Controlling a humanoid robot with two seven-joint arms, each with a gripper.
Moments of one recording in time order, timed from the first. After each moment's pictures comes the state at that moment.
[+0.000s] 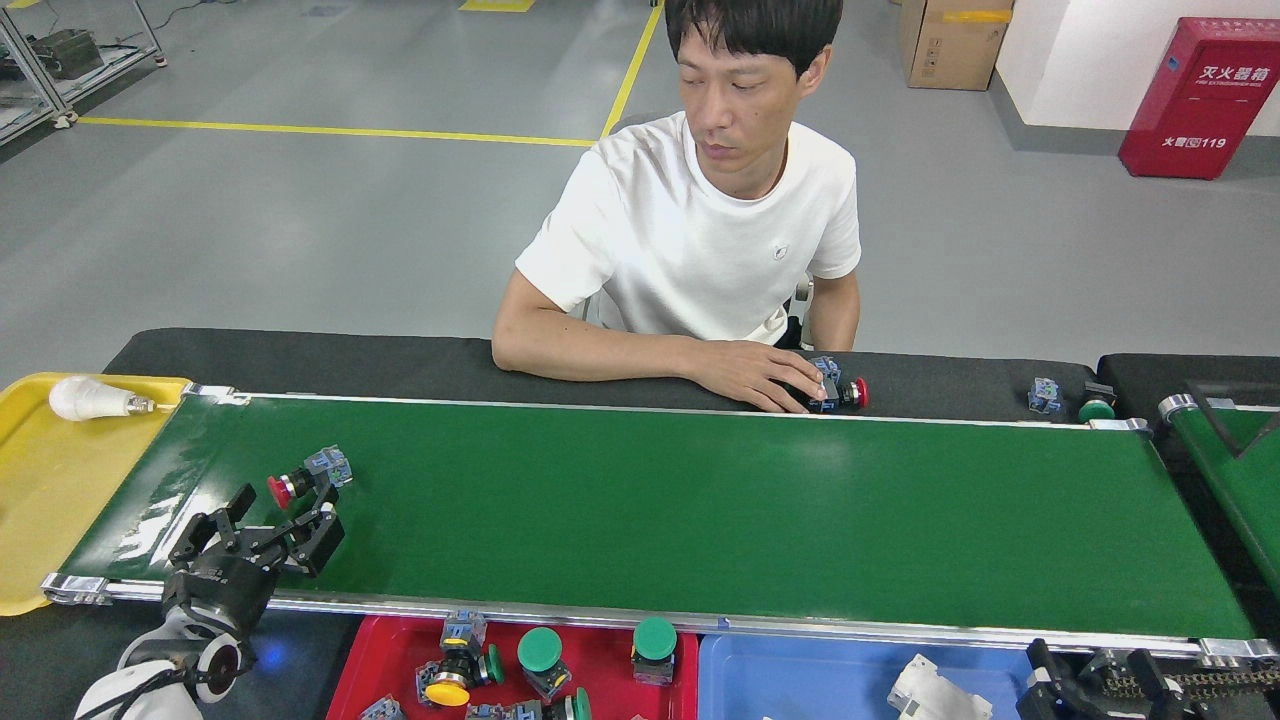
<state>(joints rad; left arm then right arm) -0.44 0.26 0.10 -0.79 -1.44 -0.35 0.09 0.35 0.00 -0.37 -1.75 1.20 -0.31 0.05</state>
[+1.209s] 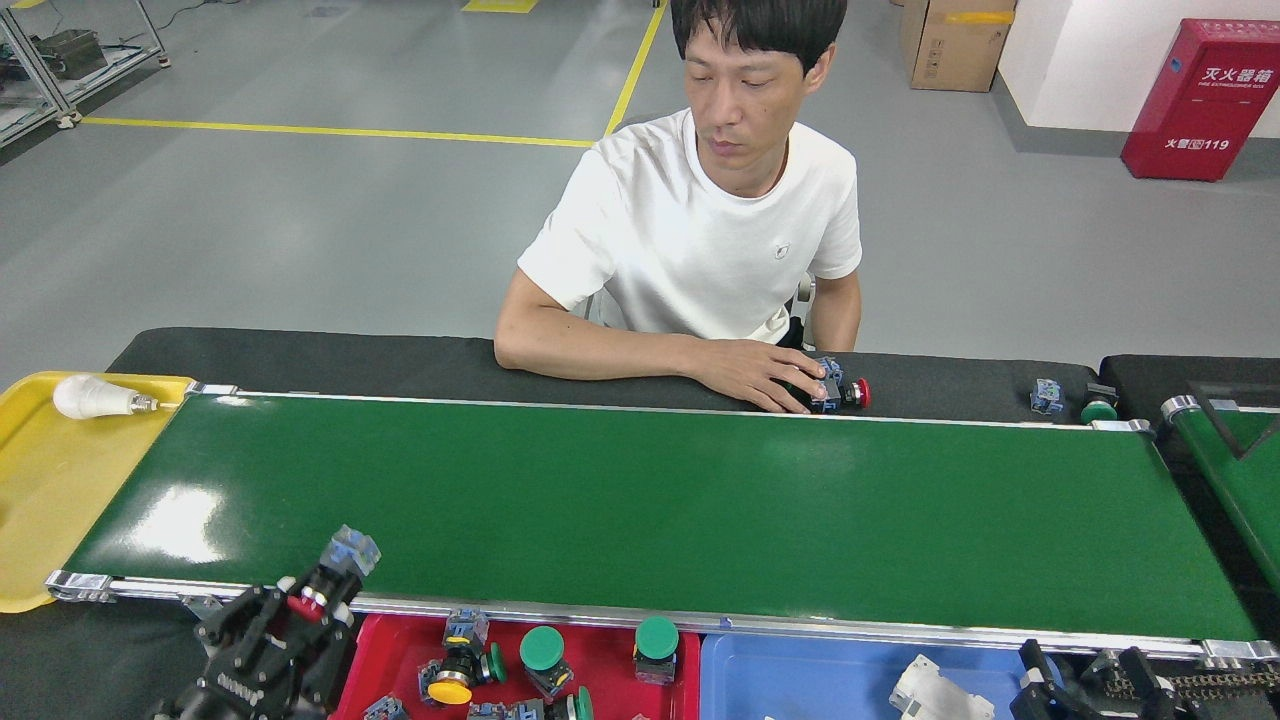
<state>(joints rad) 0.32 0.31 0.11 -1.70 -1.48 -0.59 0.23 0.35 0.00 -0.36 -1.75 1.20 -0.31 0.05</state>
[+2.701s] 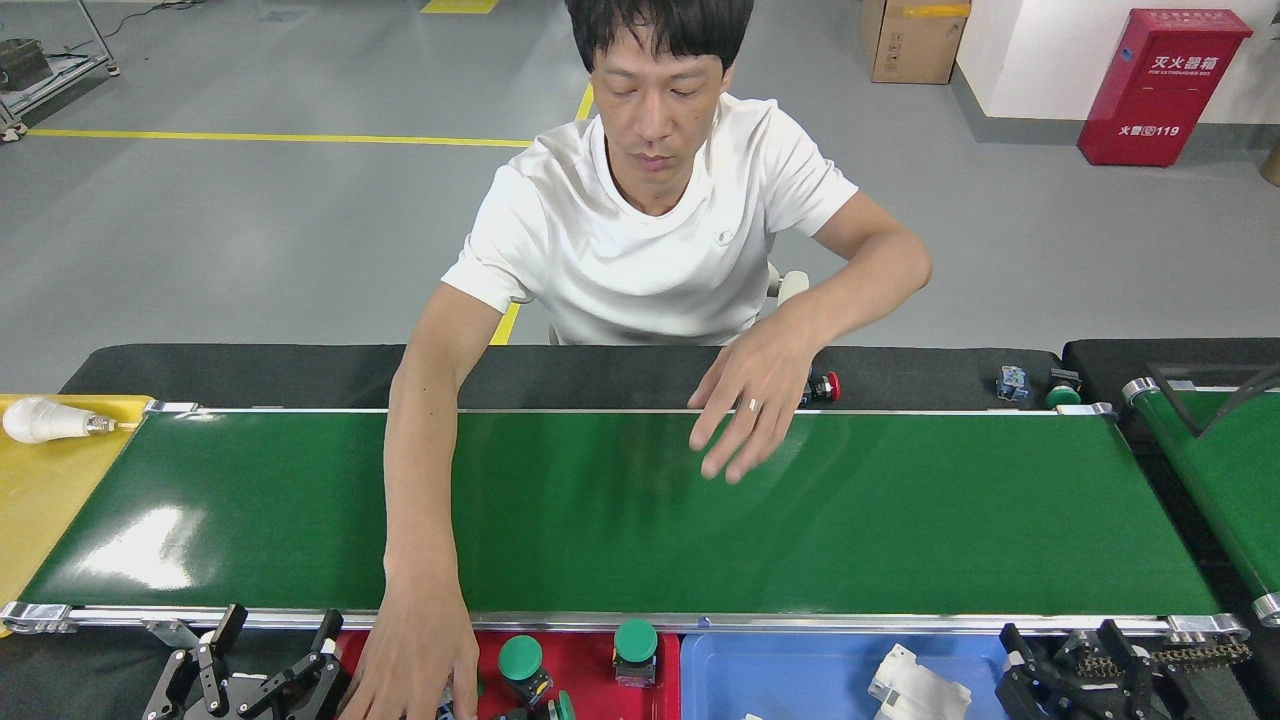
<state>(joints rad) 0.20 0.00 0.37 -1.60 -1.51 -0.43 0.10 0.32 -0.19 -0.20 -1.73 1.13 -0.21 0.07</state>
